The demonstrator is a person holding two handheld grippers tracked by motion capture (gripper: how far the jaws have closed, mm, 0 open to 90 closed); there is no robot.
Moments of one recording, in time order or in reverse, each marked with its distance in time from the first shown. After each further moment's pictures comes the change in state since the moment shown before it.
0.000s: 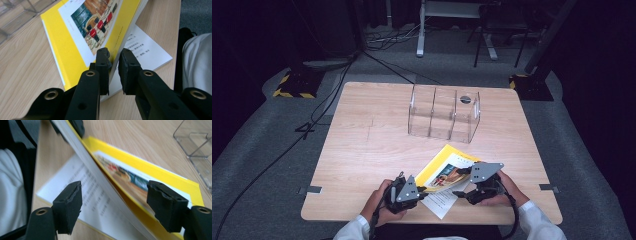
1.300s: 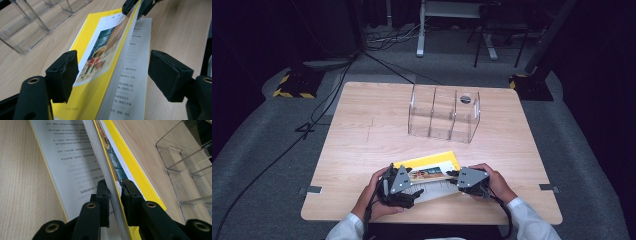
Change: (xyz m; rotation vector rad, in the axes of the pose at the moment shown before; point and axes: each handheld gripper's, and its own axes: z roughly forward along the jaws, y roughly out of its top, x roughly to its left) left arm 0.012 0.013 -0.011 -0.002 0.148 -0.087; right arm 0.007 0.010 0.024 0.028 -0.165 -0.202
